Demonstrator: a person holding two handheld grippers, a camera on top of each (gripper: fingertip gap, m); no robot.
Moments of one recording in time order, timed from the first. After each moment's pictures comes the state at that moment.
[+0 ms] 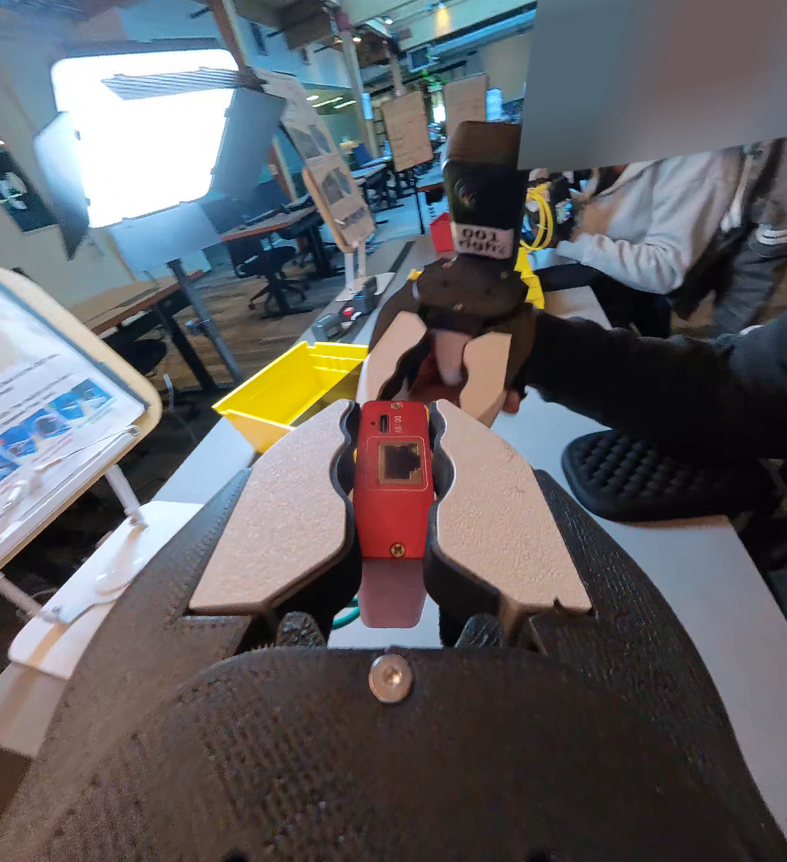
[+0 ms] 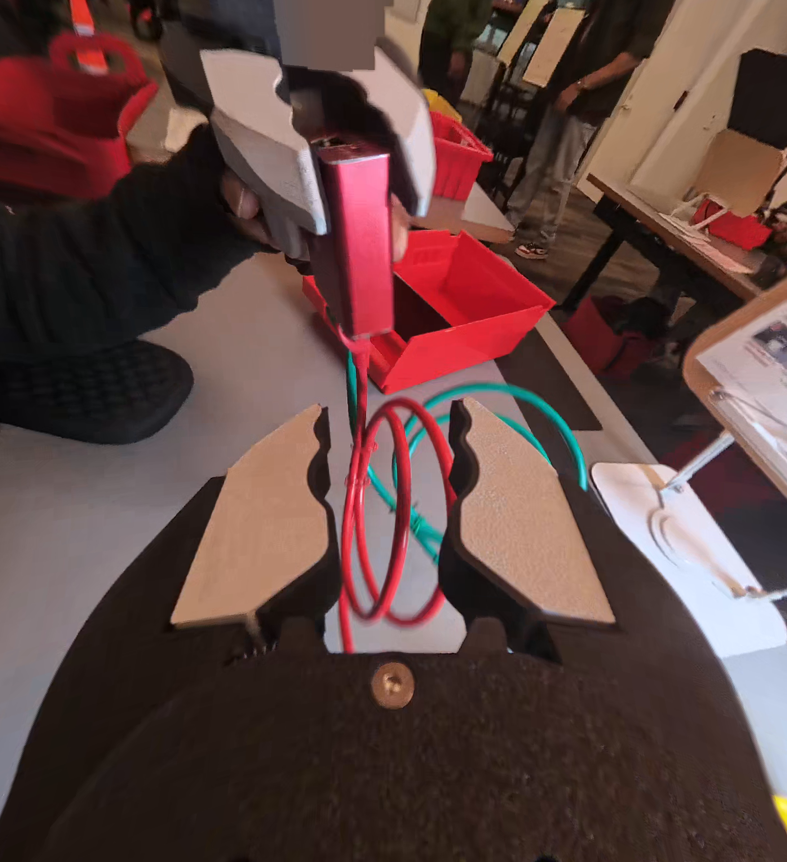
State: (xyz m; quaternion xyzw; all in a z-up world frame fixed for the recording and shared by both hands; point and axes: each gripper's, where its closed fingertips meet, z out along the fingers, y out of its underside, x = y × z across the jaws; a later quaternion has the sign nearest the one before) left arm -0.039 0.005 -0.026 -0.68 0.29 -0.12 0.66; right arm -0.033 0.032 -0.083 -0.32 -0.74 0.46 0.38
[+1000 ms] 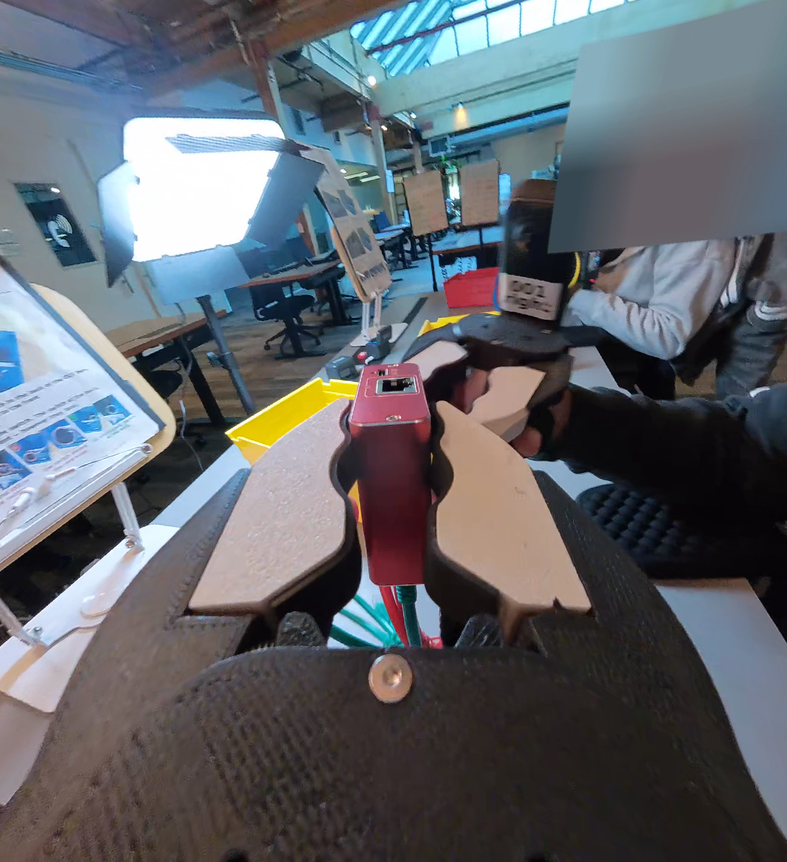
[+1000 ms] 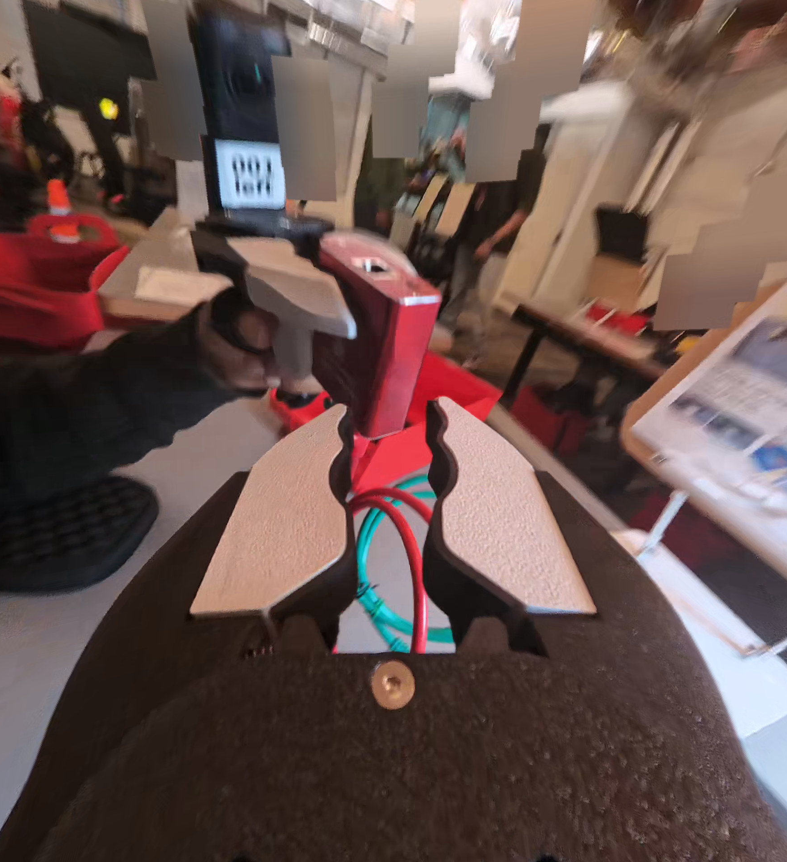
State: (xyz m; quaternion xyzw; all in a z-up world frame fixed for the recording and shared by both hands) left arm -0.050 0.011 -0.016 -0.65 0.25 -0.14 0.71; right arm -0.047 0.018 -0.045 -0.31 -0.63 0.54 0.46
